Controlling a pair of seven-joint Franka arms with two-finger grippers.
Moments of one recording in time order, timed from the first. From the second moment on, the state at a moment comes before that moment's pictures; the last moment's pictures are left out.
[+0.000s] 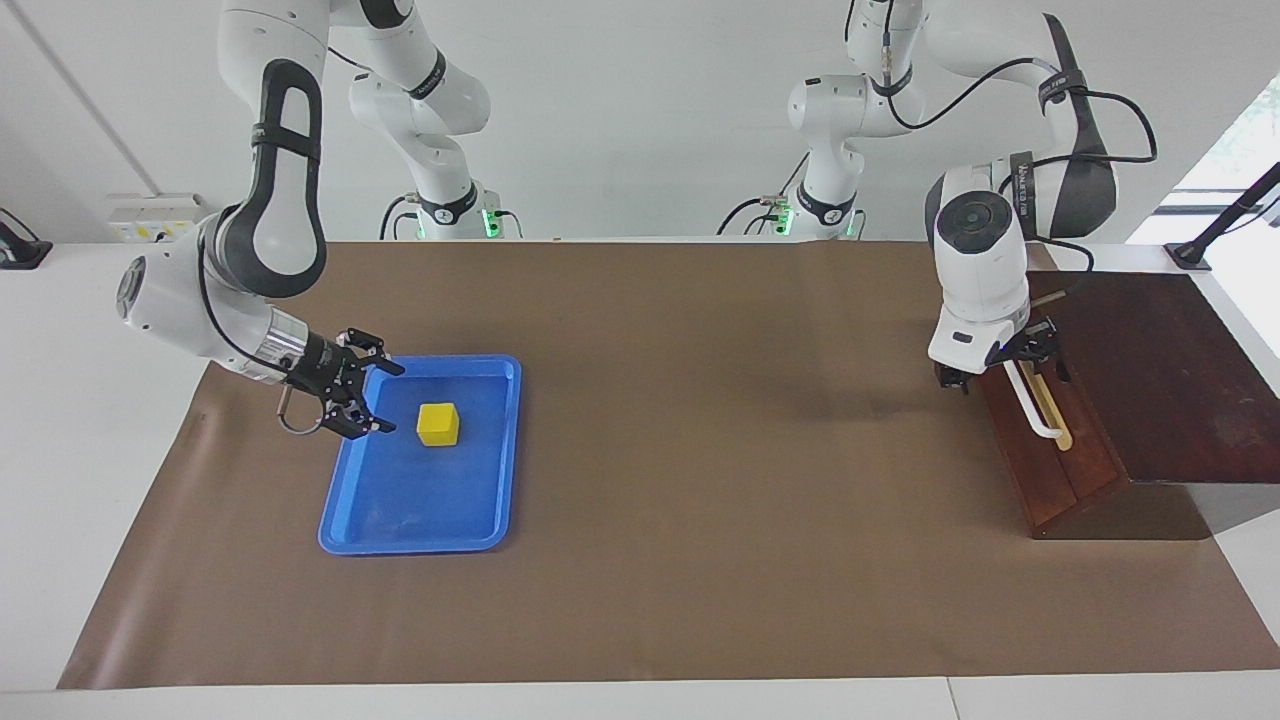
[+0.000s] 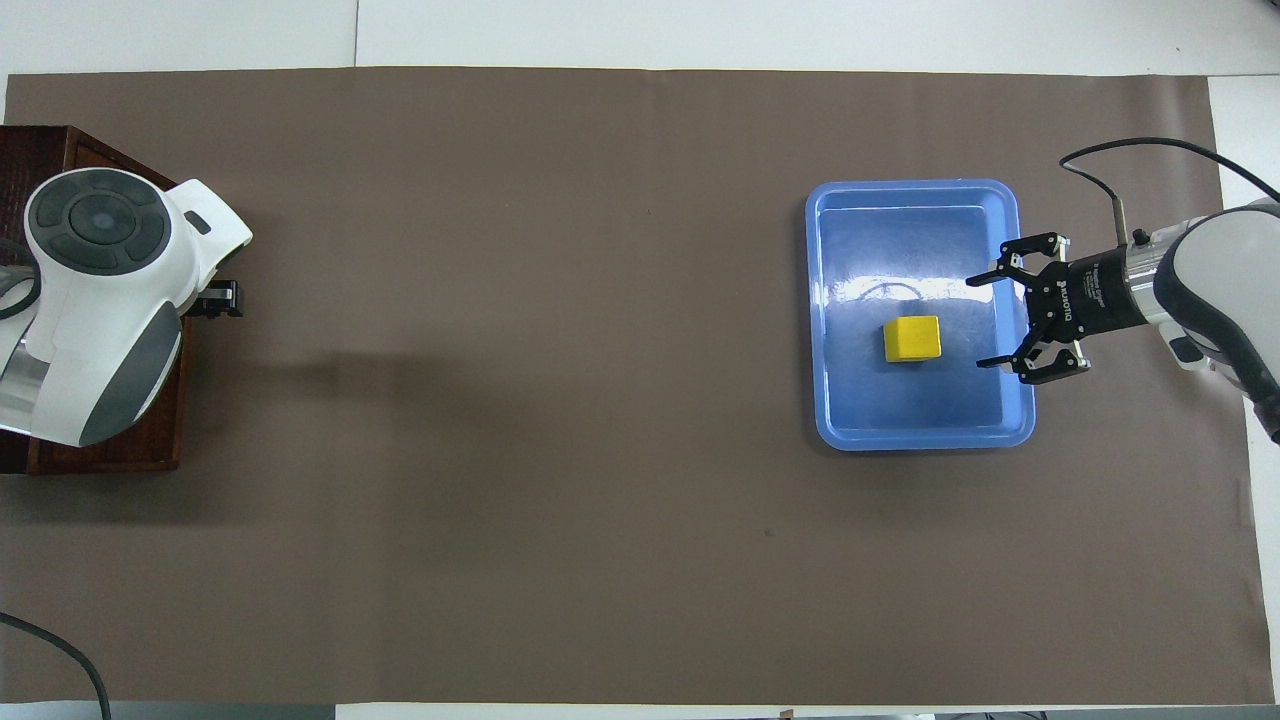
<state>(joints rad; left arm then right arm) -0.10 0.12 -0.02 -1.96 0.58 2.02 -0.35 -0.07 0.25 -0.11 -1.93 0.64 1.92 1.09</state>
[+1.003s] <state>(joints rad) -0.05 0.18 -0.03 -2.01 0.64 2.19 -0.42 -0.07 0.26 -0.11 -2.05 0.79 2.05 0.91</state>
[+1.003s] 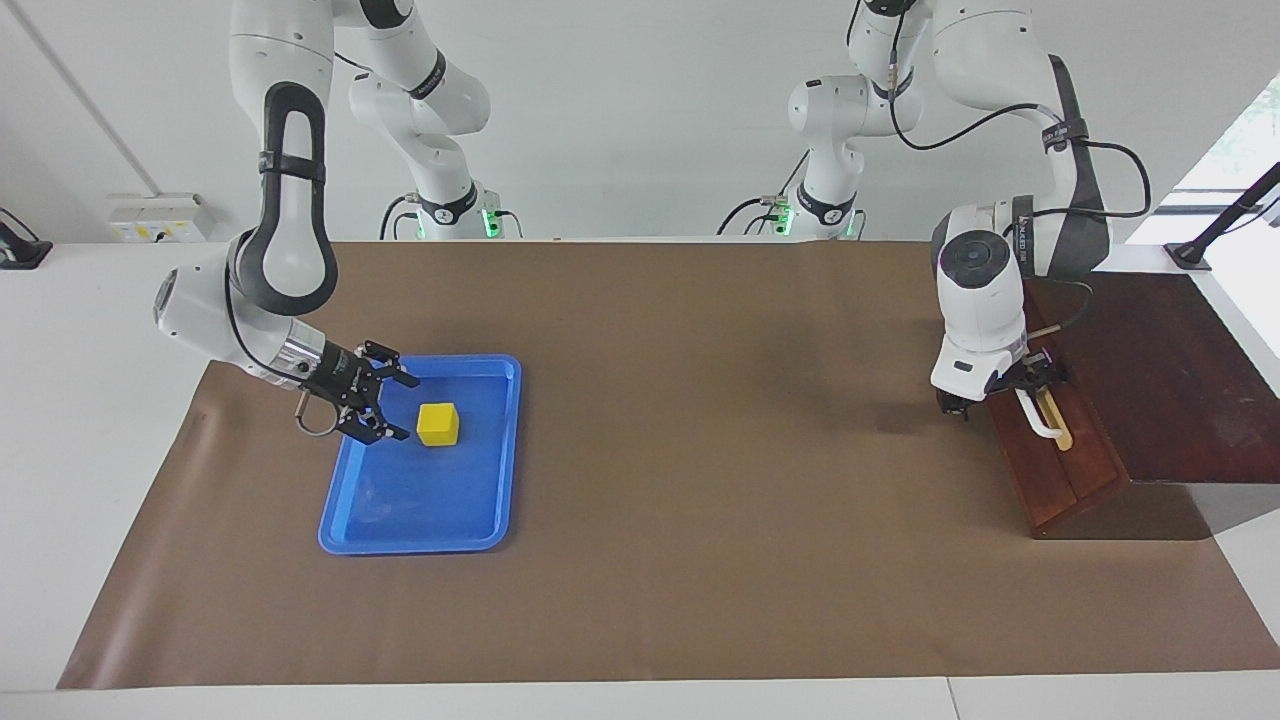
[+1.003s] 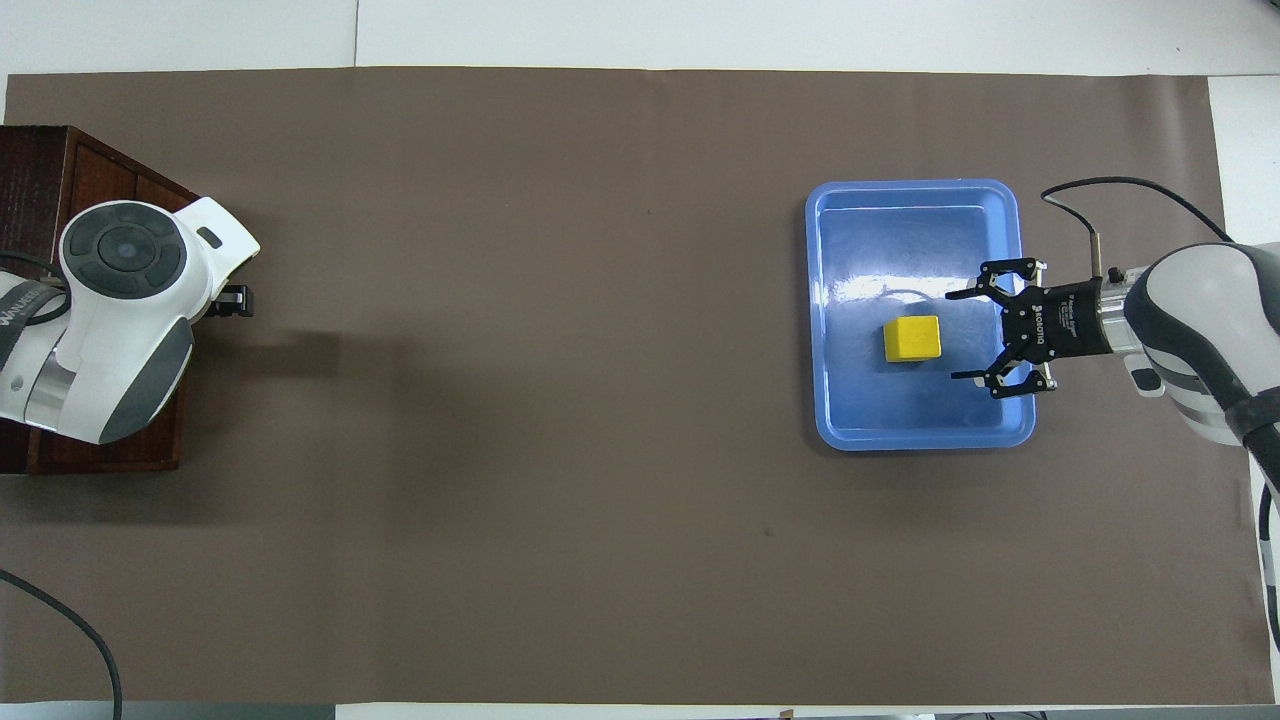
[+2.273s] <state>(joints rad) -0.26 0.19 -0.04 -1.92 0.45 2.12 -0.54 -0.04 0.32 -0.10 -2.08 0.85 2.15 0.86</state>
